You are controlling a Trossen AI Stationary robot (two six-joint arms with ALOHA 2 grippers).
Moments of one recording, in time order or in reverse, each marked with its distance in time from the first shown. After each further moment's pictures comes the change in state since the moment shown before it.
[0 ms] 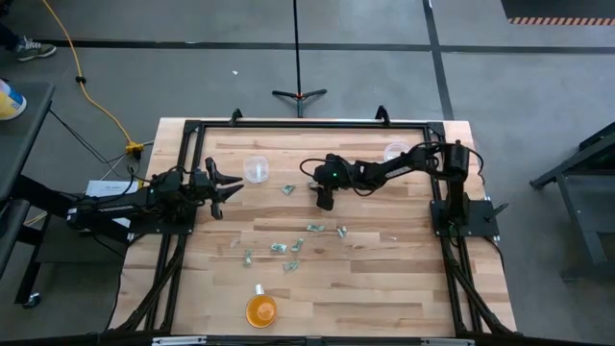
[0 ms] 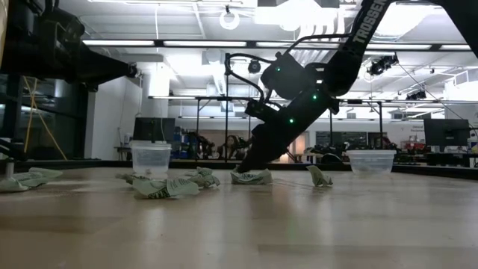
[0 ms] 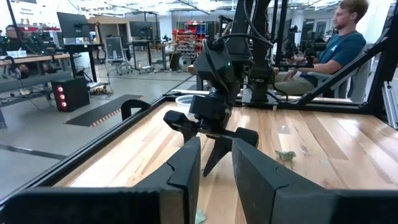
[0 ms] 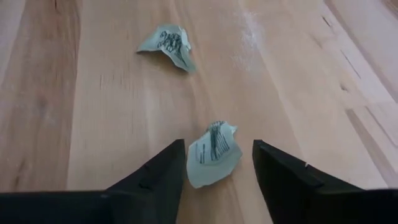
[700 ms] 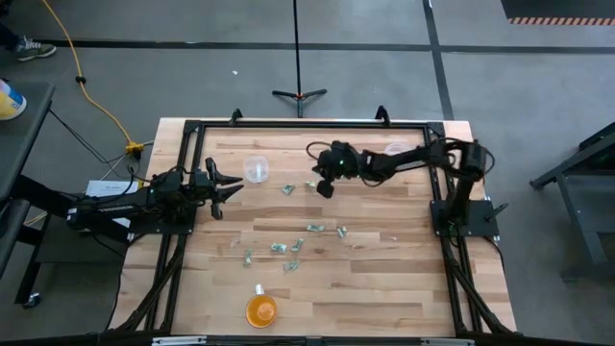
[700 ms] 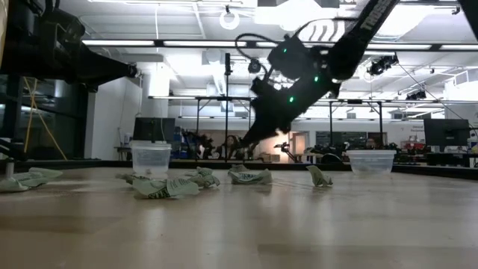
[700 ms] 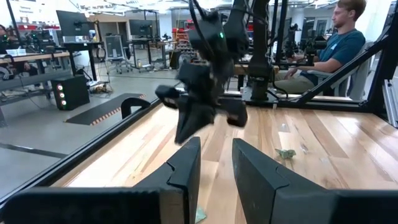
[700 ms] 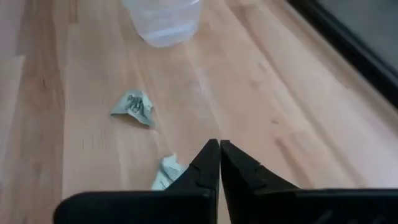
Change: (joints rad) left arm 0.000 0.000 0.000 -0.005 0.000 -0.001; right arm -0.051 -0.145 0.000 -0.047 0.011 0.064
